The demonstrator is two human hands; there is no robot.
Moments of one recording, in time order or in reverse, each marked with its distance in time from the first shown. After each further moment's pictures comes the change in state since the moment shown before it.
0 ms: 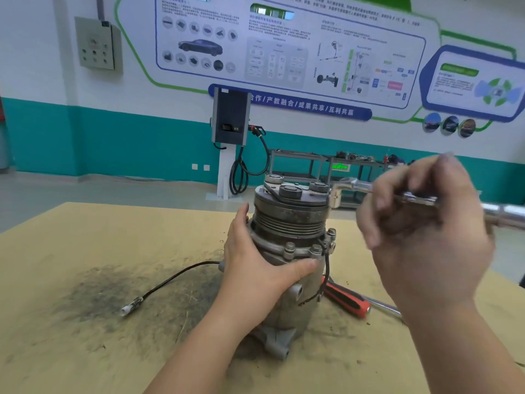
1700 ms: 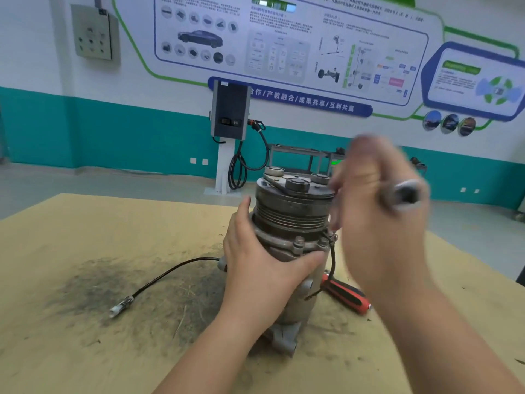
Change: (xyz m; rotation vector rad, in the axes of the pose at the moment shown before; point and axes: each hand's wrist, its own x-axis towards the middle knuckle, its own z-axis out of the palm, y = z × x) left_hand 0.000 -0.006 0.016 0.037 0.161 0.106; right_hand -0.001 0.018 0.027 -0.690 -0.083 -0.201
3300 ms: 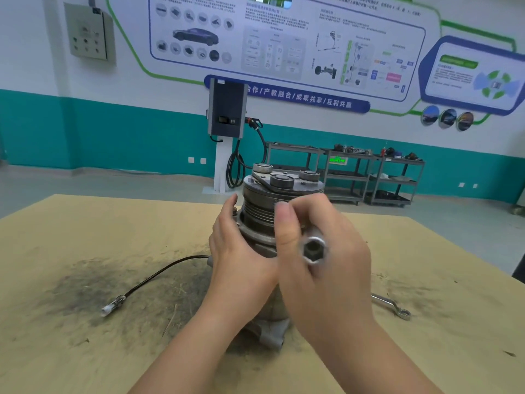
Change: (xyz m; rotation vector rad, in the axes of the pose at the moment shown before) left_hand 0.004 0.000 -0.002 -0.091 -0.008 -0.127; right_hand -0.049 0.013 0.012 -0.331 -0.003 -0.163
